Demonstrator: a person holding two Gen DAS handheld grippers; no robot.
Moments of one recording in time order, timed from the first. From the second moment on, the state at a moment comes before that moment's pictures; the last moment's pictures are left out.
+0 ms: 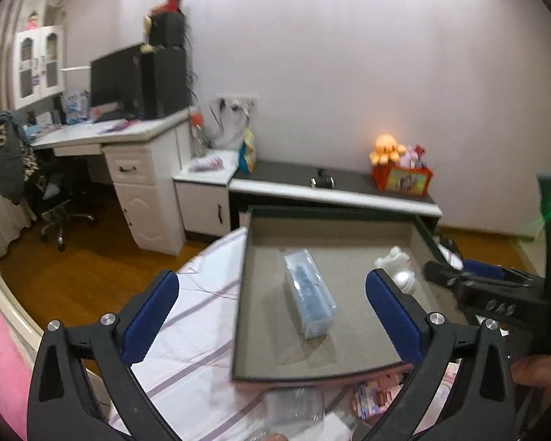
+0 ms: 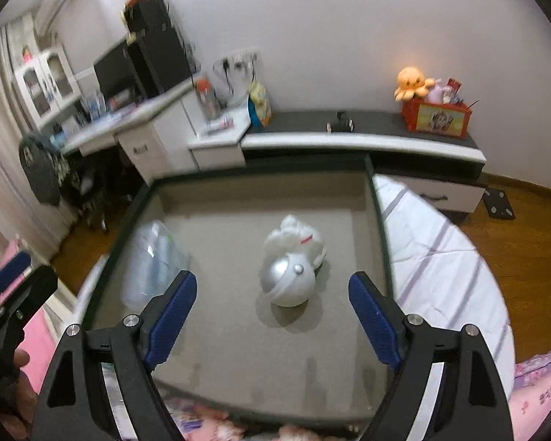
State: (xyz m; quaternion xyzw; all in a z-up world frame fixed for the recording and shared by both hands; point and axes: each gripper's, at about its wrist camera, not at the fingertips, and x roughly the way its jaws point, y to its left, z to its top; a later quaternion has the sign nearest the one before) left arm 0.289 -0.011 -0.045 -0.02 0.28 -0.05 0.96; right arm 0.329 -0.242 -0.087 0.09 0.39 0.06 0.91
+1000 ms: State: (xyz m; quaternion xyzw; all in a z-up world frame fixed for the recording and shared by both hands) left arm 0.088 -0.019 -0.014 0.00 0.22 0.00 0.98; right arm 0.091 -0.225 -0.024 0.07 0.25 0.04 0.96
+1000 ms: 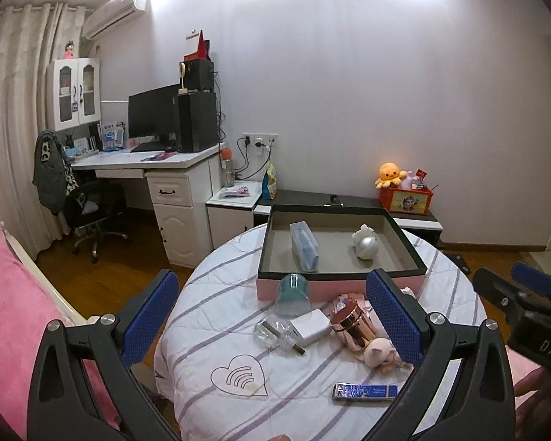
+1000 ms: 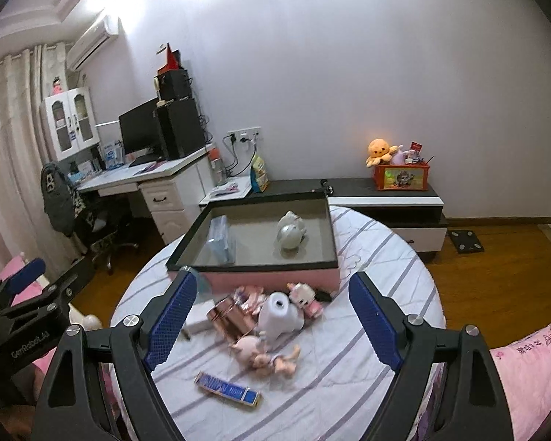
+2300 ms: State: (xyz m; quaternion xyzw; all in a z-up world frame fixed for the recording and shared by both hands) left arm 0.174 0.001 -0.148 0.03 0.38 0.00 0.93; right arm 0.146 -0.220 -0.137 0.05 0.42 0.06 0.90
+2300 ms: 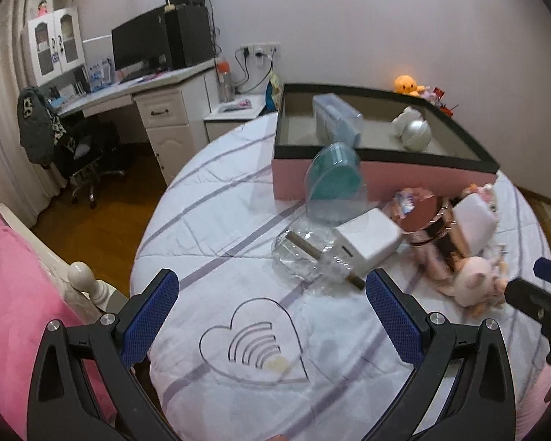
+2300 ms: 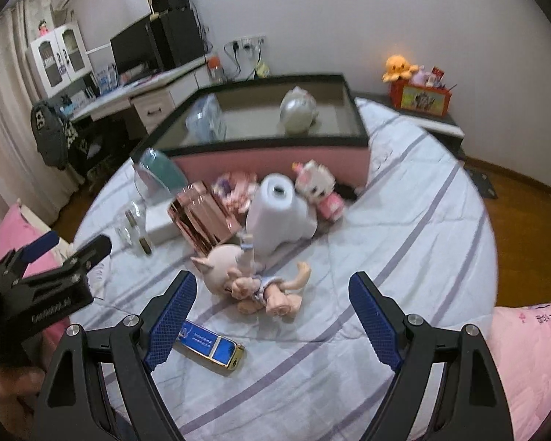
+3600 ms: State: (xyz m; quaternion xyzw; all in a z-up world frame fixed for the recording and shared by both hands) left arm 0.195 -0.002 -0.147 0.01 0.40 -0.11 0.91; right arm 0.167 -0.214 -0.155 0.05 0.44 0.10 0.89
